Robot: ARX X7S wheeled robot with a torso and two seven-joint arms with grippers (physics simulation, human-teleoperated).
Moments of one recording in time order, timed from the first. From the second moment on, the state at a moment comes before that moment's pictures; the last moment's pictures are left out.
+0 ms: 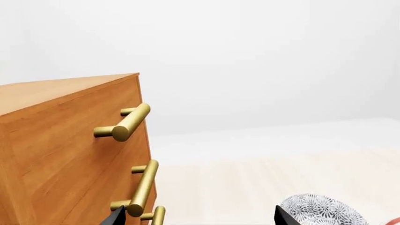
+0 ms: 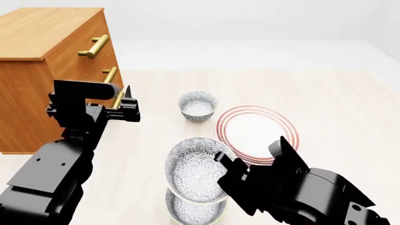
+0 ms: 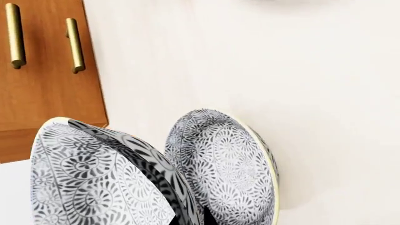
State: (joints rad) left arm -0.61 -0.37 0.11 0.19 -0.37 -0.66 -0.13; right arm 0.52 0.42 -0.33 -0.37 2.32 0.42 1.43
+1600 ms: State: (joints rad) left arm -0.60 -0.38 0.10 0.14 -0.39 -0.62 -0.13; right arm 0.50 0.42 -0.45 -0.26 2.25 0.41 1.36
